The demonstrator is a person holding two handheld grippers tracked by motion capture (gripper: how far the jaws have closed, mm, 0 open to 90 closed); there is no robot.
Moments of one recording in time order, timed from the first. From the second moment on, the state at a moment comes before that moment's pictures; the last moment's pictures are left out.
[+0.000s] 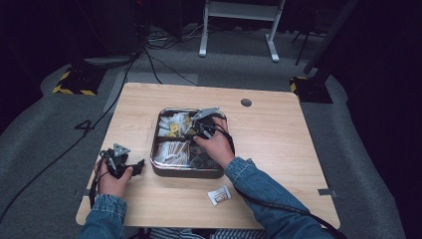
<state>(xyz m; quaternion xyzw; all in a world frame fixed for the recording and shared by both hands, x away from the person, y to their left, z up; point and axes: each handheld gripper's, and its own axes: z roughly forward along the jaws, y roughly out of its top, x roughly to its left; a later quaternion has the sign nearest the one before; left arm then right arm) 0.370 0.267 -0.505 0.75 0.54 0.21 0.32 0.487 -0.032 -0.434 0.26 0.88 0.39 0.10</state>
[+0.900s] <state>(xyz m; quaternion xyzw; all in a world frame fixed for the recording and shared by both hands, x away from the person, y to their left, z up) 0.370 0.267 -0.505 0.75 0.54 0.21 0.32 0.488 -0.034 -0.430 0.25 0.87 0.42 0.11</state>
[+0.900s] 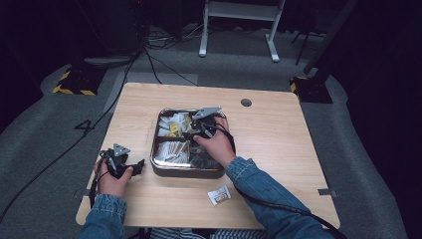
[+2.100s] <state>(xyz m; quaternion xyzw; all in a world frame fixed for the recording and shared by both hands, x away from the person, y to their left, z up) 0.370 0.267 -0.505 0.75 0.54 0.21 0.32 0.475 -0.128 -0.386 0.29 0.83 0.46 0.11</state>
